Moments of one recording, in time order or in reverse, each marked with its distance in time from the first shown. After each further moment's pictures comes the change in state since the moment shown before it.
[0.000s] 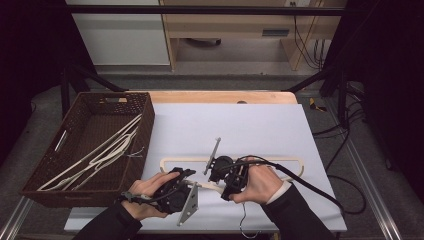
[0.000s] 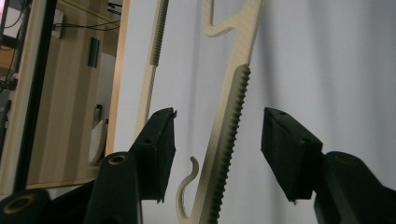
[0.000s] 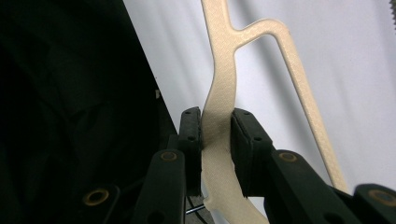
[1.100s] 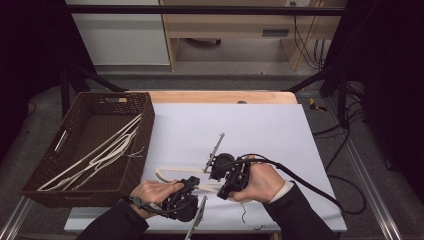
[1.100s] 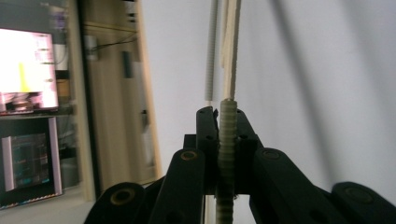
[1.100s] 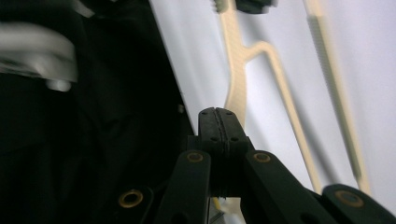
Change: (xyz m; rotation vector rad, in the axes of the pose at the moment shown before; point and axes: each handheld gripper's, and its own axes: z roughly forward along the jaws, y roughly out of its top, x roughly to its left) left arm -0.016 0.011 0.004 0.034 0.121 0.203; right arm 0.002 -0.002 -0.015 -0.080 0.089 -0.024
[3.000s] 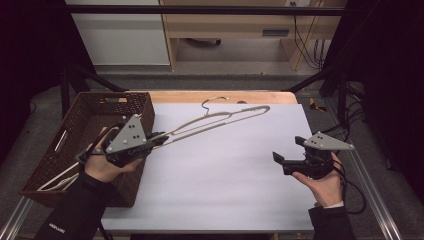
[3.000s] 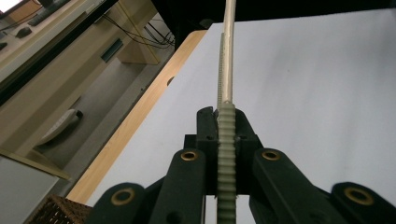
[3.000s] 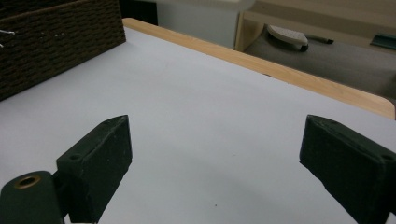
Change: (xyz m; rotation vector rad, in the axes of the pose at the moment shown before) left arm 0.122 -0.113 -0.058 -0.288 -0.115 -0.812; right arm -0.087 -0.179 -0.010 -0.880 -0.544 0.412
